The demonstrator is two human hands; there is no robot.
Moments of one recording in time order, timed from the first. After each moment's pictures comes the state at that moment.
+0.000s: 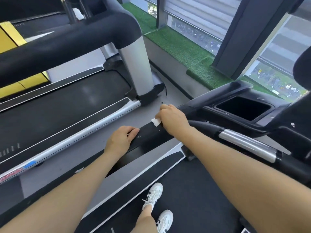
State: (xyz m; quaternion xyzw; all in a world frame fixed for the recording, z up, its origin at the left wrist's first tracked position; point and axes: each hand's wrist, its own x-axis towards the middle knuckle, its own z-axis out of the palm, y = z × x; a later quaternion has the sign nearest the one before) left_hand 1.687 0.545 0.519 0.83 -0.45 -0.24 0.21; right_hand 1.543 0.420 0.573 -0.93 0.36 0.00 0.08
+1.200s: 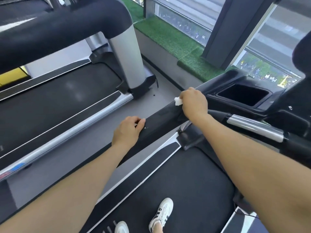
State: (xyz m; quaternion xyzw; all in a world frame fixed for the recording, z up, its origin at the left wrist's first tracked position) left_hand 1.693 0.541 0.509 0.82 -0.48 -0.23 0.22; right_hand 1.528 0.405 0.571 -0.83 0.56 -0.04 0.00
